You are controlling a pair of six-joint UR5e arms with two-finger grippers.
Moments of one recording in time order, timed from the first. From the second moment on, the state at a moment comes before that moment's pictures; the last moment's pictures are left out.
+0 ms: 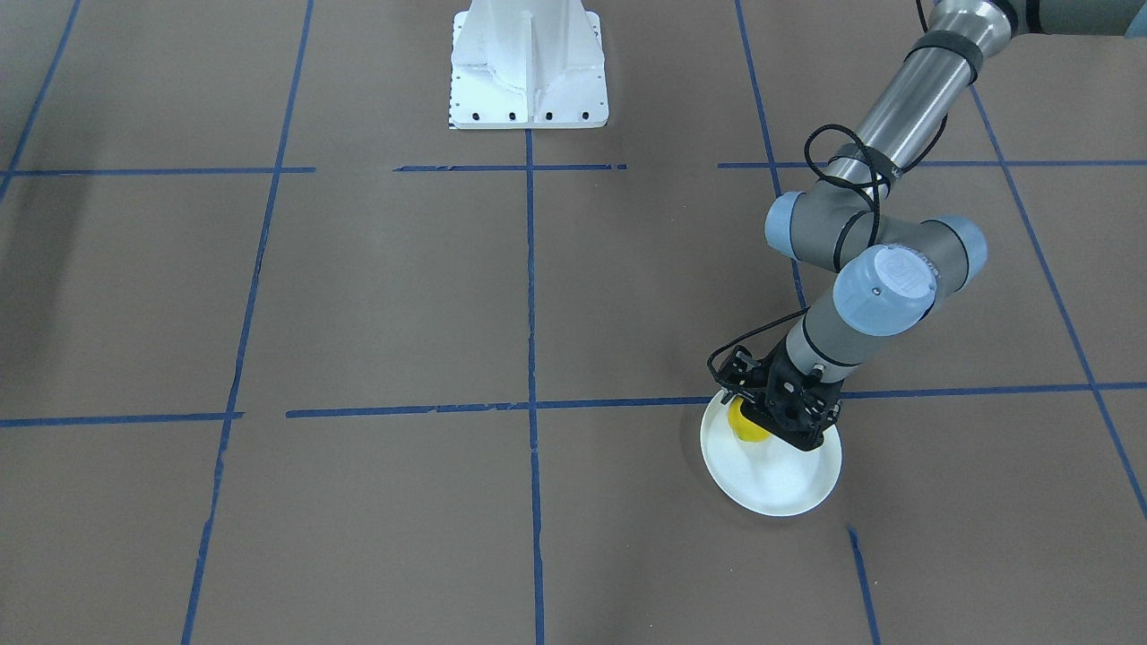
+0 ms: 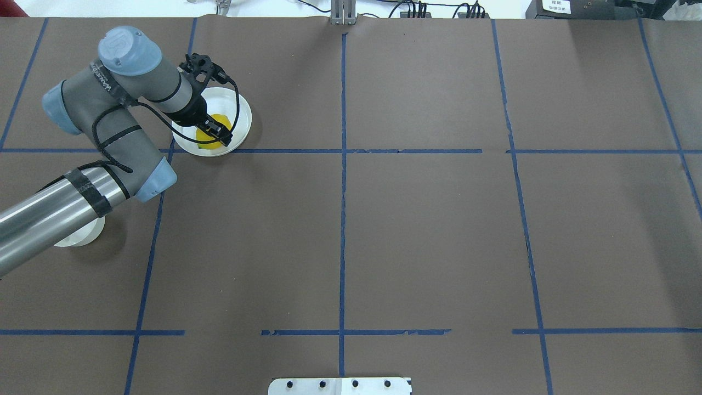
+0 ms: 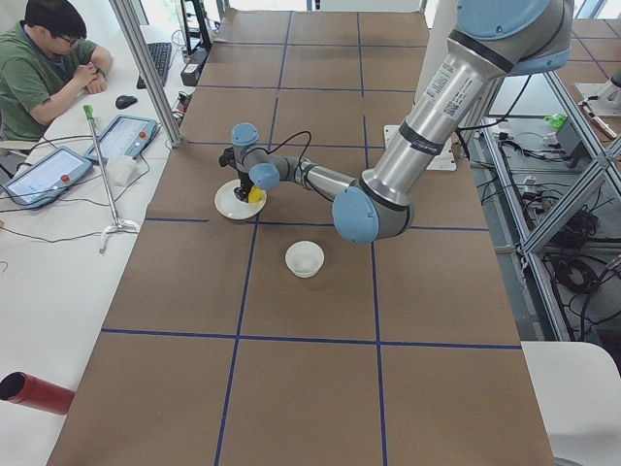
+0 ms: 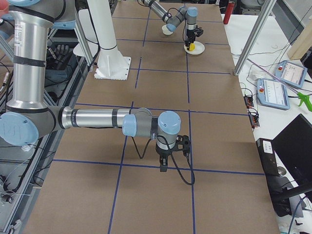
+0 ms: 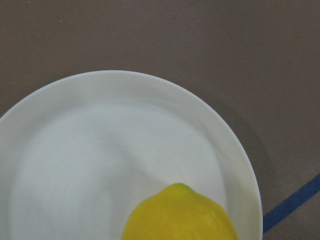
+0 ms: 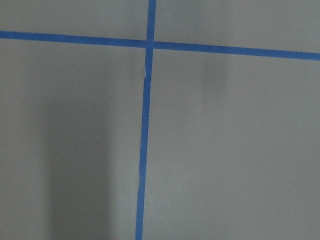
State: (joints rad) left arm -0.86 -2.20 -1.20 -2.08 -2.13 -0.42; right arm 1.54 -1.71 1.75 -1.64 2.28 -0.05
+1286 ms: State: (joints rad) left arm -0.98 -1.87 -1.72 -1.71 -2.20 -0.82; right arm 1.54 -1.71 1.75 -1.64 2.28 -0.05
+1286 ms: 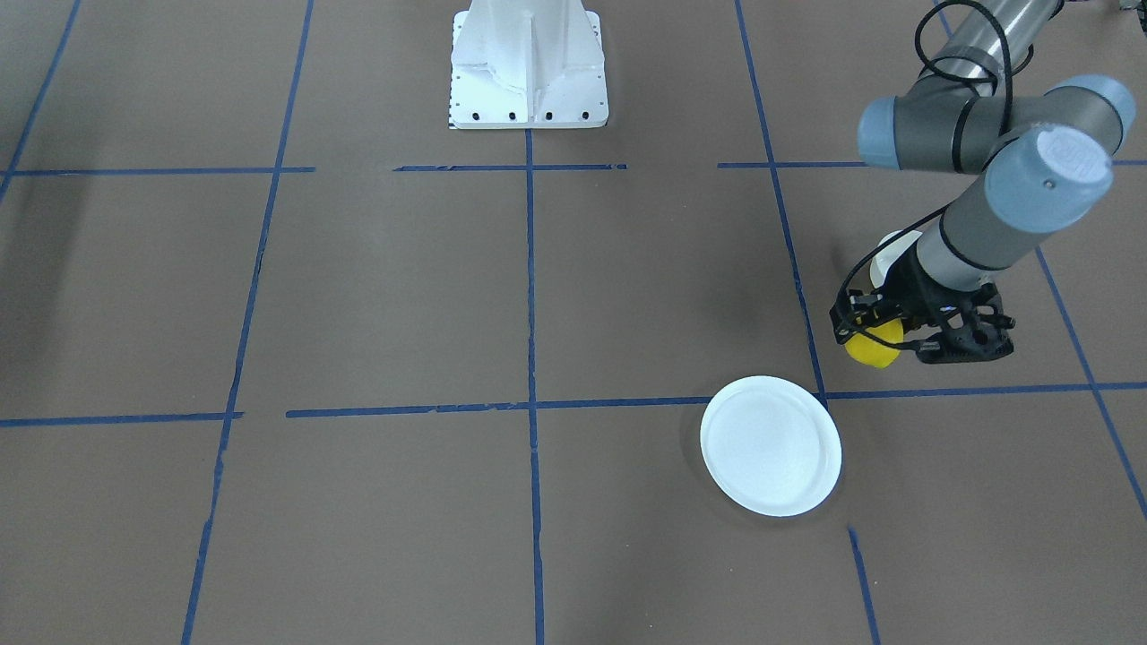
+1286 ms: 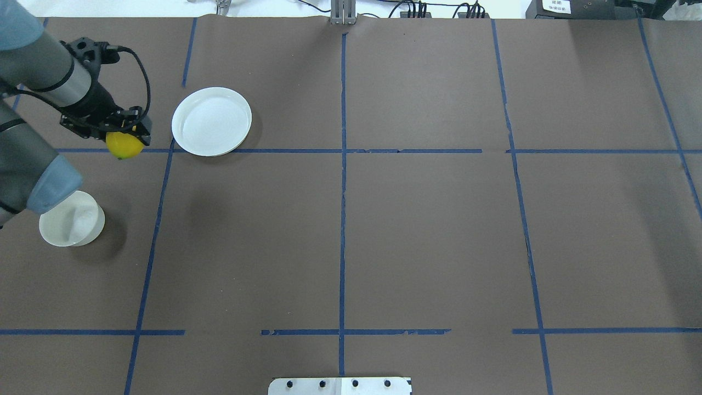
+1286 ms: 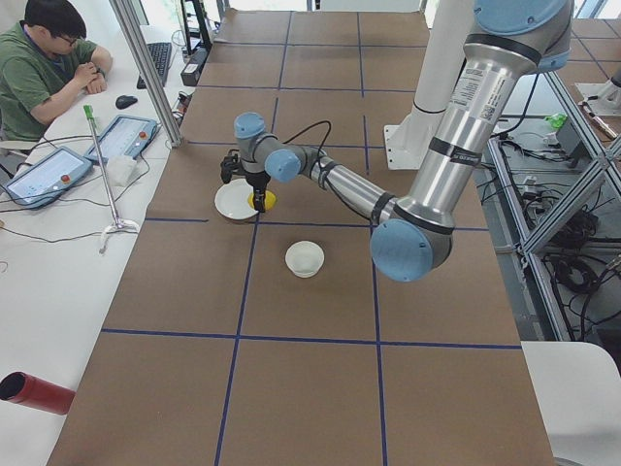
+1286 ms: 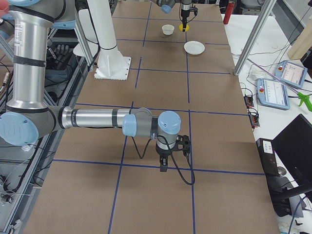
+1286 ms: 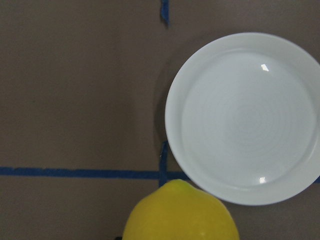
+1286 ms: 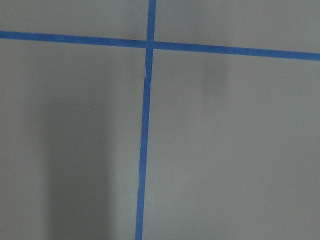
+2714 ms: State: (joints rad) left arm -0.85 -1.46 -1.81 -2.13 -2.09 -0.97; right arm 1.54 -1.71 1.75 -1.64 2.28 -0.05
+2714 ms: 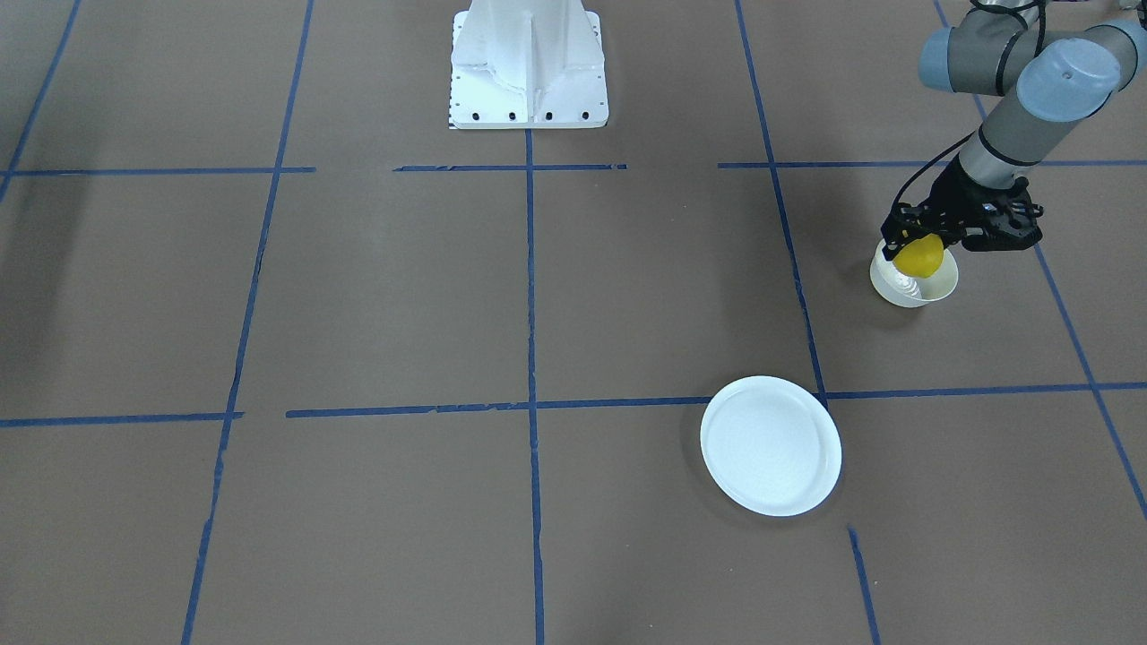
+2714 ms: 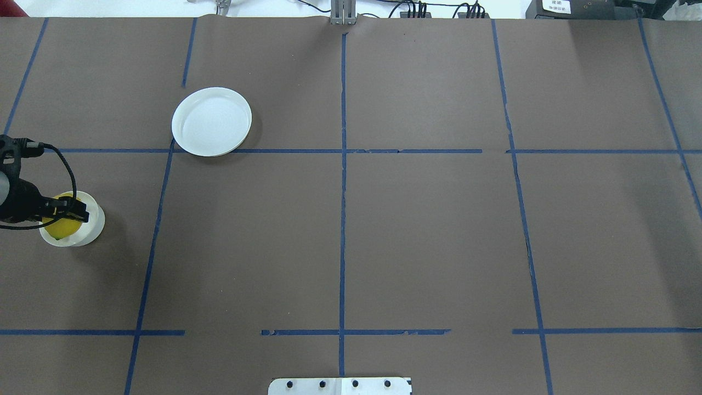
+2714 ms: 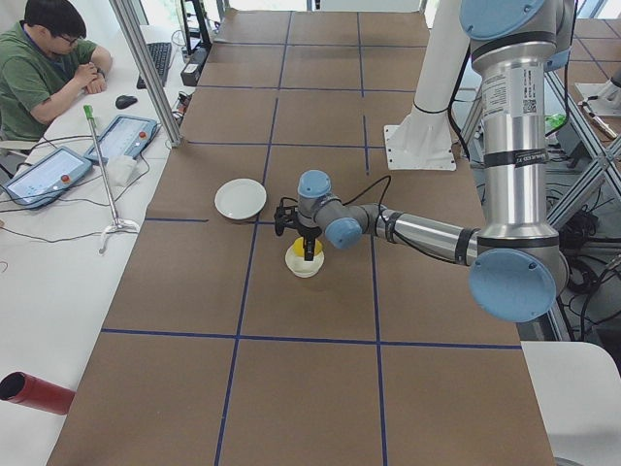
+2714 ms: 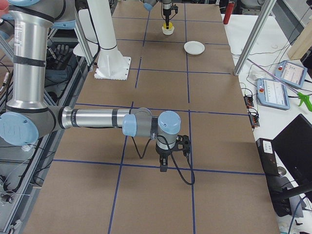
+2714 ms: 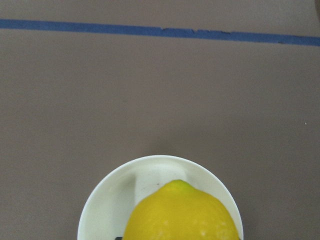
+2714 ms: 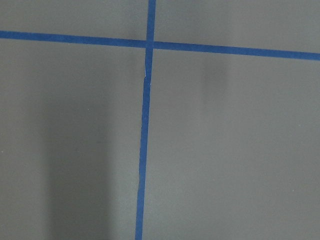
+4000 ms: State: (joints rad) left arm -0.86 -1.48 -1.76 -2.12 -2.10 -0.91; right arm 1.54 -1.71 1.75 -1.64 2.28 -0.05
